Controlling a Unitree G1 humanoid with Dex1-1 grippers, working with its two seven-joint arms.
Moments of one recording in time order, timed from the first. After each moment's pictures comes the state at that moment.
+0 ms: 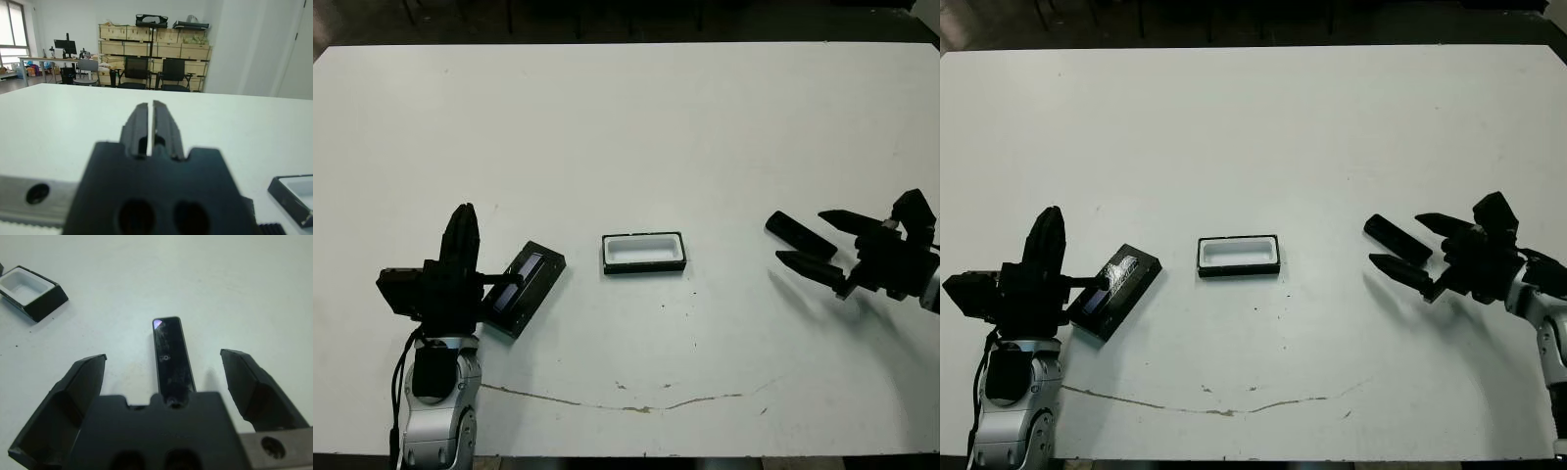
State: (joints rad) left arm 0.15 0.09 0.08 -0.20 -0.11 -0.26 -0.06; right arm -0.23 -0.78 -0.12 0.26 0.36 0.32 0.95
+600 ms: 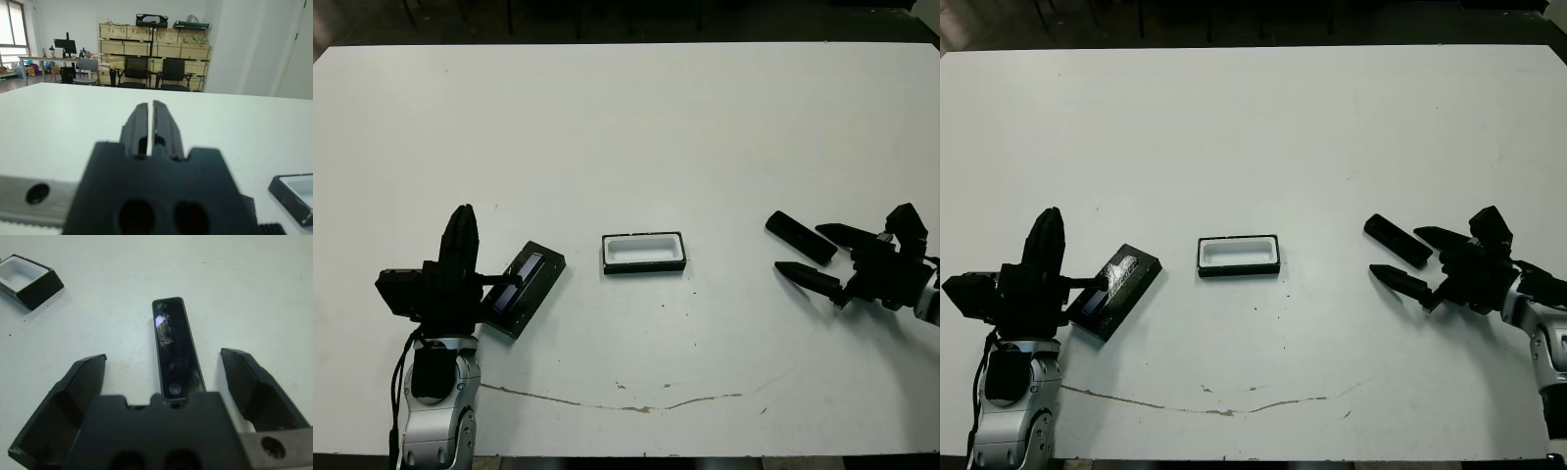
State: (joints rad) left arm 0.15 0.09 0.09 -0.19 -0.12 -0.27 -0.07; right arm -0.22 -0.74 -0.11 0.32 0.35 0.28 0.96
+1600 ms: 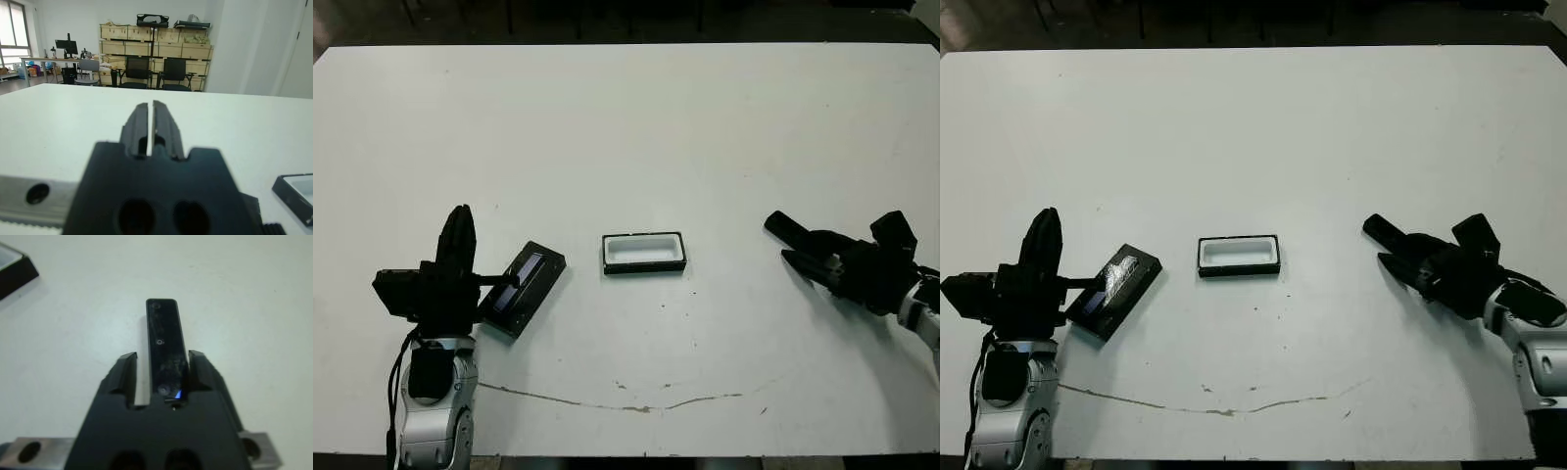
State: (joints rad) left arm 0.15 0.09 0.10 -0.19 -0.12 -0.27 -0.07; right arm -0.15 -0.74 -0.10 0.15 0.24 0.28 0.81
